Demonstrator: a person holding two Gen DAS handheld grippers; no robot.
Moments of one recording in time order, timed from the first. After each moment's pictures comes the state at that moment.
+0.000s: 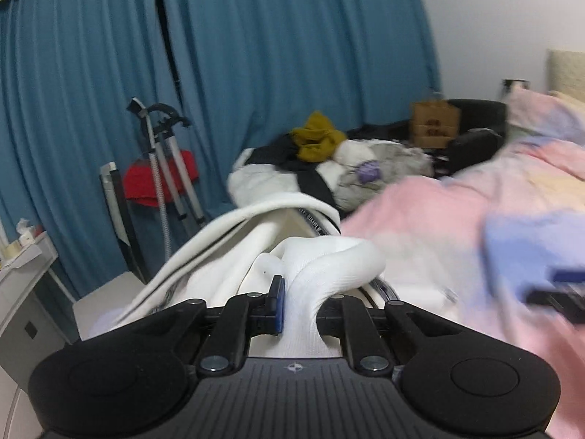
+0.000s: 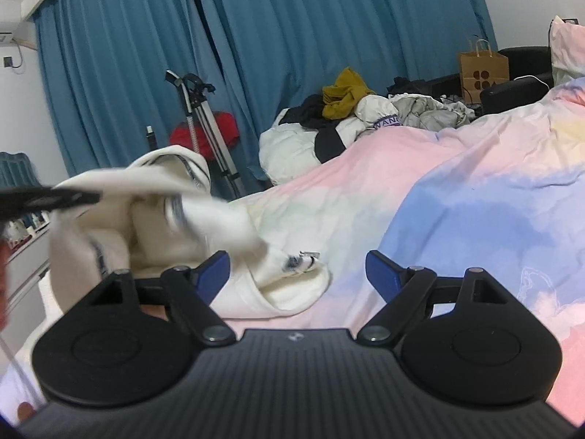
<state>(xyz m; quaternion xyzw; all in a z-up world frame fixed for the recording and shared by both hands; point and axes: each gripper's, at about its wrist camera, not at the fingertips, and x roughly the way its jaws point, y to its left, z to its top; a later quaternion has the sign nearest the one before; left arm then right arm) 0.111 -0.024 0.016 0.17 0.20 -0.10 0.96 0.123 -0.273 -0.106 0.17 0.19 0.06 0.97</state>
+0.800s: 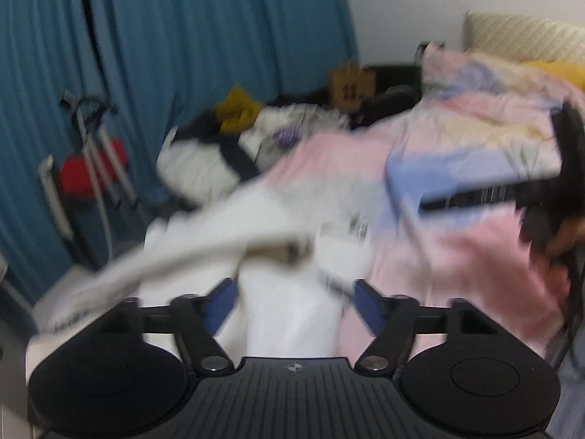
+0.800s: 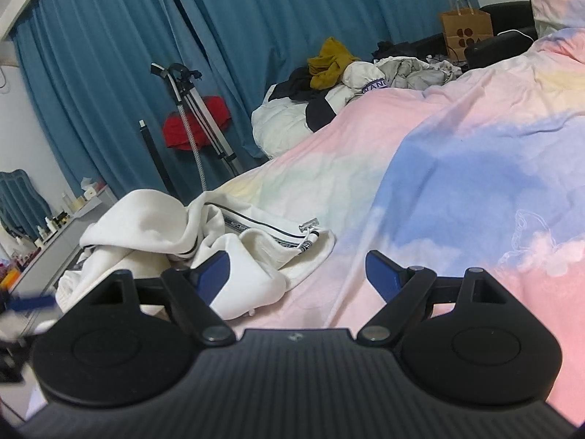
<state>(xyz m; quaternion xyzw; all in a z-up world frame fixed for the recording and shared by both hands) 0.031 -0.023 -0.002 0.21 0.24 -0.22 0.92 0.109 -0.276 -0.113 0.22 0.23 0.05 0.95</state>
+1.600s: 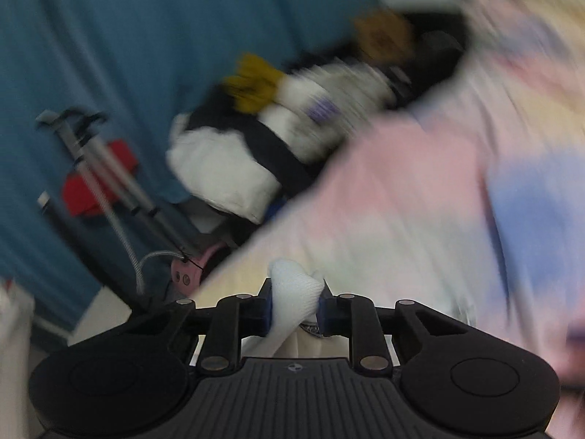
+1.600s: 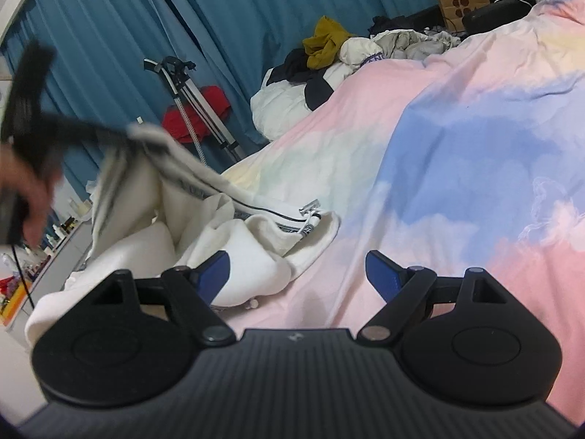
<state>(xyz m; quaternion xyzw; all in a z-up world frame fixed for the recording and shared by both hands) 0.276 -0.098 0.087 0.25 0.32 -0.14 0.90 0.129 -0.283 -0.133 0.27 0.26 0.06 0.93</state>
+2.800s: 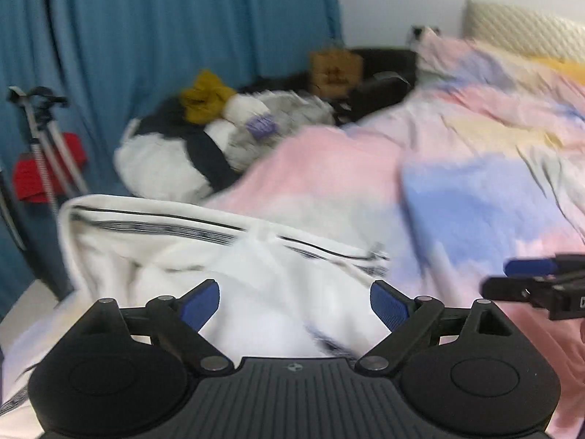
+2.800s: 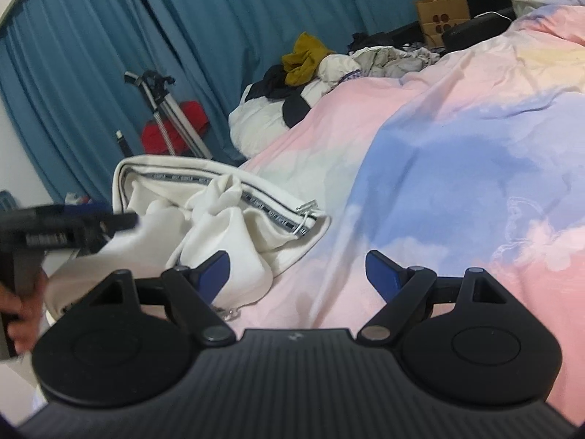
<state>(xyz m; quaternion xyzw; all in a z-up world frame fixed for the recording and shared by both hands) 0.171 -0.115 0.004 0.21 0.30 -0.25 0.90 0.129 -0.296 -0.129 0.26 0.24 0.02 0.94</state>
